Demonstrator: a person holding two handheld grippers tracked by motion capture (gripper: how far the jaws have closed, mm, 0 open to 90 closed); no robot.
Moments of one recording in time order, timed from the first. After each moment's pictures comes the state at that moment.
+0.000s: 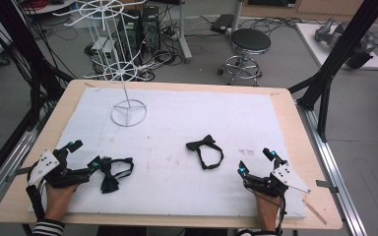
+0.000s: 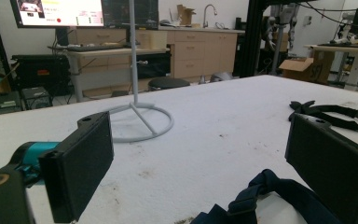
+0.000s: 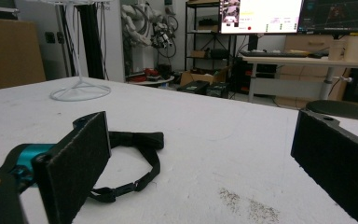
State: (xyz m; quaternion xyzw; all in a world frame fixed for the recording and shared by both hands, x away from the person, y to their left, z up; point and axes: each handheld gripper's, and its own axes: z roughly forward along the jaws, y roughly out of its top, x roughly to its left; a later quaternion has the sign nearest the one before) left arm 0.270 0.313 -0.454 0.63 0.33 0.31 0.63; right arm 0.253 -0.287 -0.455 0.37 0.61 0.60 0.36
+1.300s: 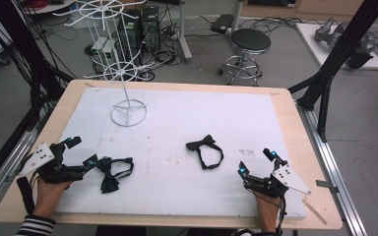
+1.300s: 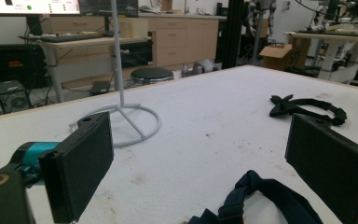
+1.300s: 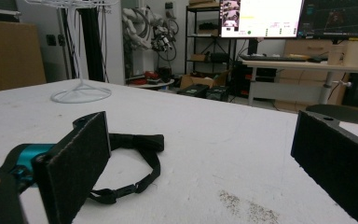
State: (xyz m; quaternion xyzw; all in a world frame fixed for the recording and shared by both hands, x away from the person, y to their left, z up) left arm 0.275 0.322 -0.426 0.67 0.30 0.27 0.63; right arm 0.251 -0.287 -0.455 0.37 0.61 0.60 0.36
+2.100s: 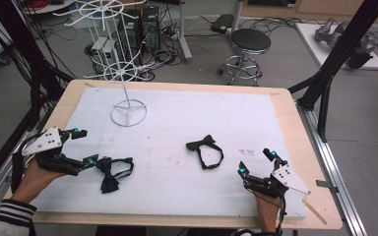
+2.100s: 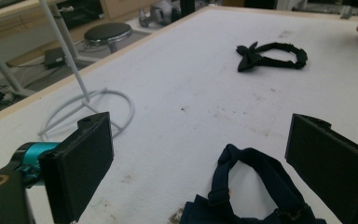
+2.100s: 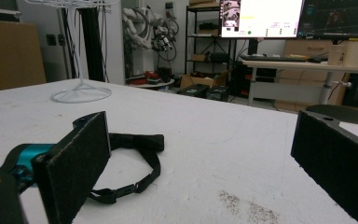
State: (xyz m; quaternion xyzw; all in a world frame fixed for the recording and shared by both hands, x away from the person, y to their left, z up) left arm 0.298 0.314 -0.378 0.80 0.22 0.21 0.53; right arm 0.251 -0.287 -0.455 0.37 0.61 0.60 0.36
